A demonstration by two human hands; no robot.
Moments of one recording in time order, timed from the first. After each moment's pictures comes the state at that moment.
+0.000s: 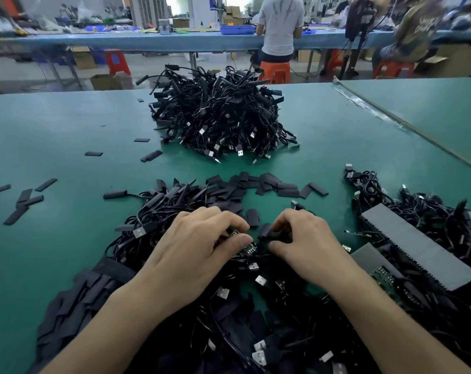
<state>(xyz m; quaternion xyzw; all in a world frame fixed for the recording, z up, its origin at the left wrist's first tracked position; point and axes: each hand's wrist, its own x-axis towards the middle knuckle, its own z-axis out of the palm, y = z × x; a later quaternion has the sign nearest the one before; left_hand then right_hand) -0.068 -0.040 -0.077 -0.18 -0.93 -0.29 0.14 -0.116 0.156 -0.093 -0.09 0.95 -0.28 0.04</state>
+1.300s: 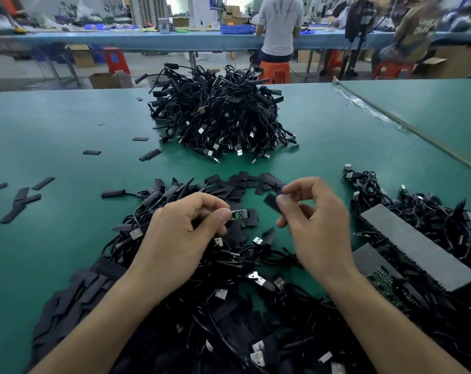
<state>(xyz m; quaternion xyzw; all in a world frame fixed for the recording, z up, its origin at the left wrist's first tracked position) -0.077 -0.047 -0.082 -0.08 -0.87 -0.46 0.17 -0.114 0.150 -0.089 -0.10 0.78 -0.59 -0.18</state>
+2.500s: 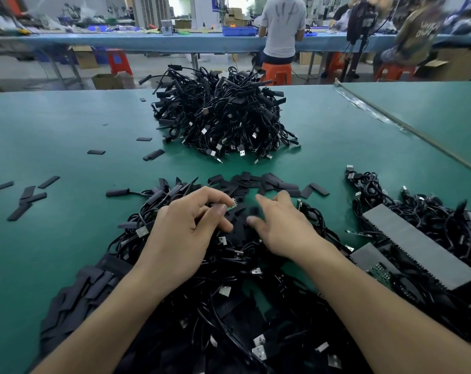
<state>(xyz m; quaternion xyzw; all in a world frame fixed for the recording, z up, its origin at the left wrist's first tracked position) -0.076 -0.049 -0.082 -0.07 -0.87 -0.46 0.15 -0.150 0.123 -0.097 -0.09 0.97 -0.20 0.09</state>
